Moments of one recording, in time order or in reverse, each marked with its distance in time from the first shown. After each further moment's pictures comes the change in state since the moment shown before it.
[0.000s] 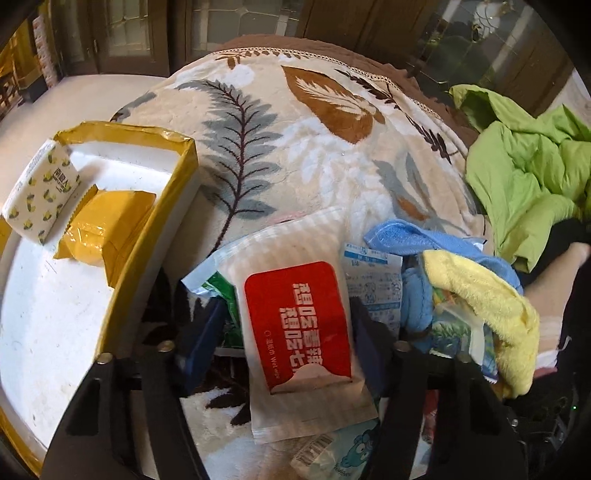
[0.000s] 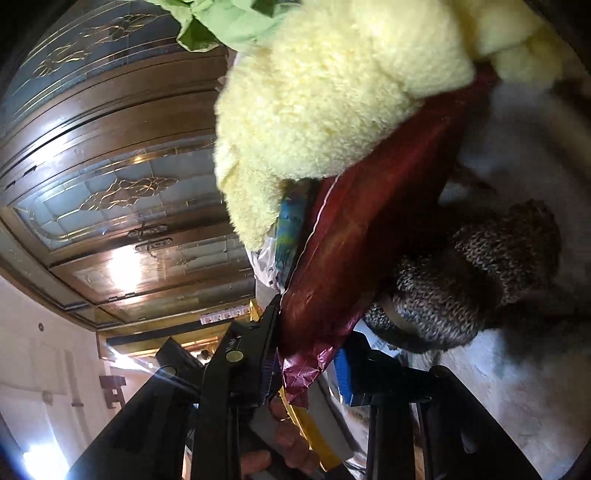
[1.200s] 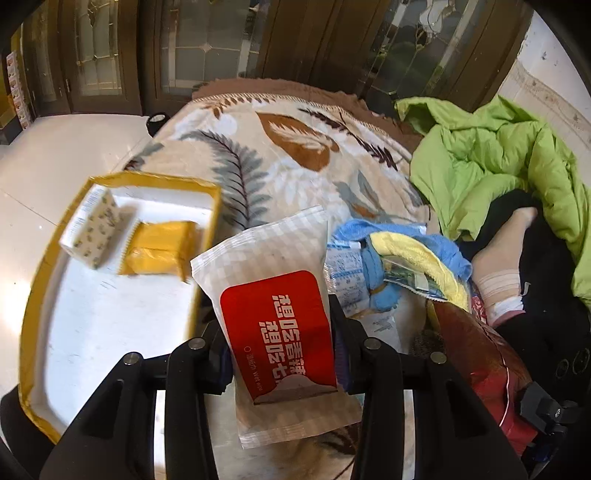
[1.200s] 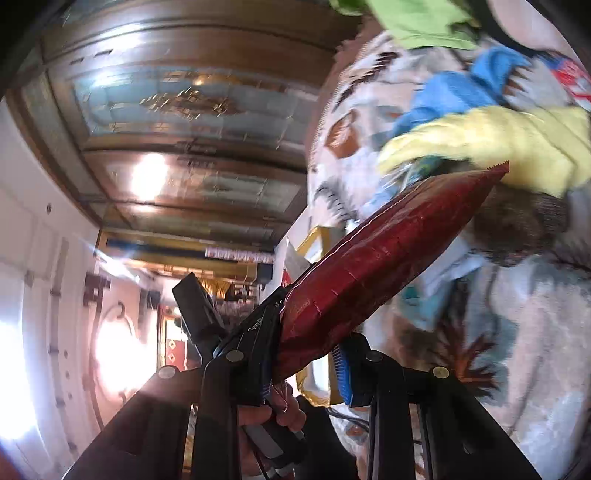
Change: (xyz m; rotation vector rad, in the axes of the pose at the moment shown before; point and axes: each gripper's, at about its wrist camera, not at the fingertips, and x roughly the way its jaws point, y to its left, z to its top) left arm -0.093 0.029 -0.014 0.134 -0.094 -0.099; right arm -0.030 0.095 -0.073 -0.412 0.146 0.041
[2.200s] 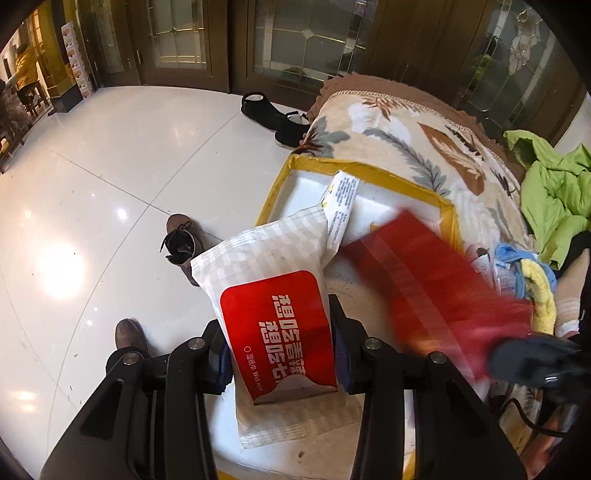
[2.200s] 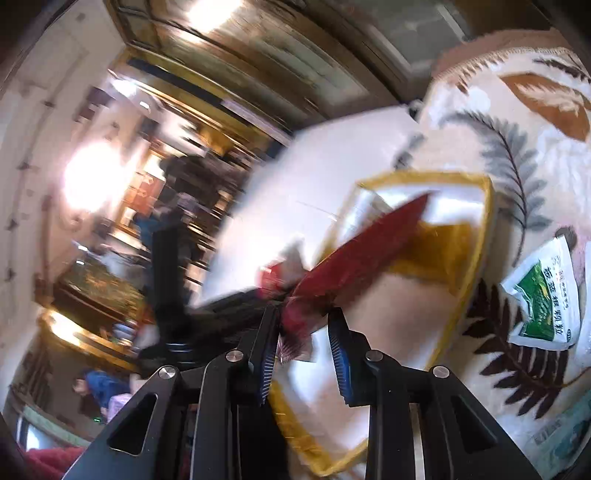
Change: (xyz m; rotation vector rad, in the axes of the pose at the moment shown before) left arm -0.008 0.183 0.004 -0.116 0.061 0.214; right arm 0.228 0.084 -0.034 -0.496 0.450 -0.134
